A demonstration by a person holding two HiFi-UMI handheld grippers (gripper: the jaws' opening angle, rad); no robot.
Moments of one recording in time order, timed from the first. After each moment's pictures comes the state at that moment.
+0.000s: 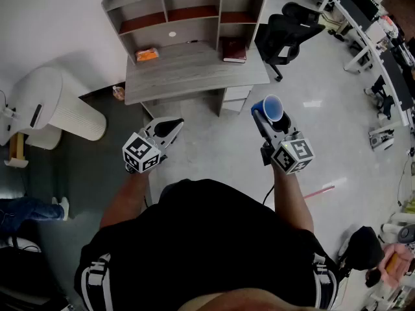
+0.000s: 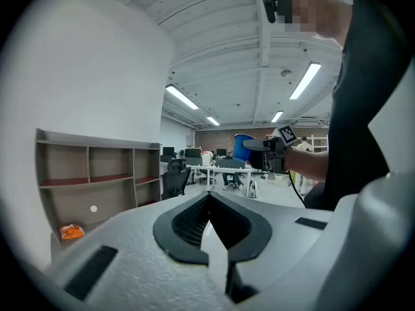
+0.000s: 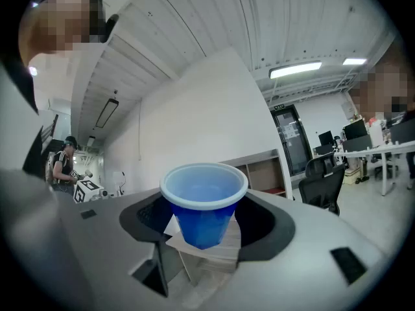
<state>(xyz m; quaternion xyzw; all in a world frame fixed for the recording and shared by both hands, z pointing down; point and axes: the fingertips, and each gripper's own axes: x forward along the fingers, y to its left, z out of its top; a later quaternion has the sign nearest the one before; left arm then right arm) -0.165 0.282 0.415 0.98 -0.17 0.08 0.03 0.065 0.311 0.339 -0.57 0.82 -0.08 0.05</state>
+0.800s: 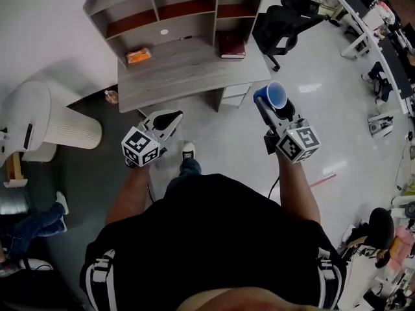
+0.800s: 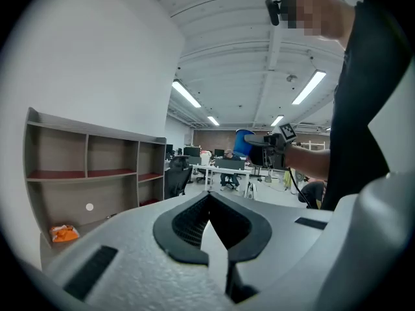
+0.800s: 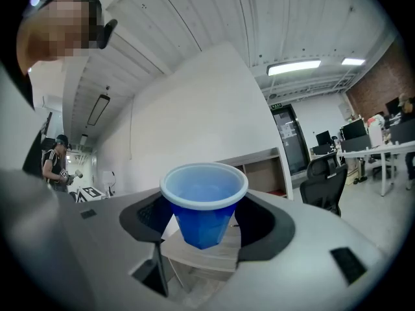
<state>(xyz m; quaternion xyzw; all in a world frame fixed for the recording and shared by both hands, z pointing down) -0.164 0.176 0.439 0.99 -0.15 0.07 0.05 0.070 0.215 0.338 -0.59 0.80 -0.08 0.05</state>
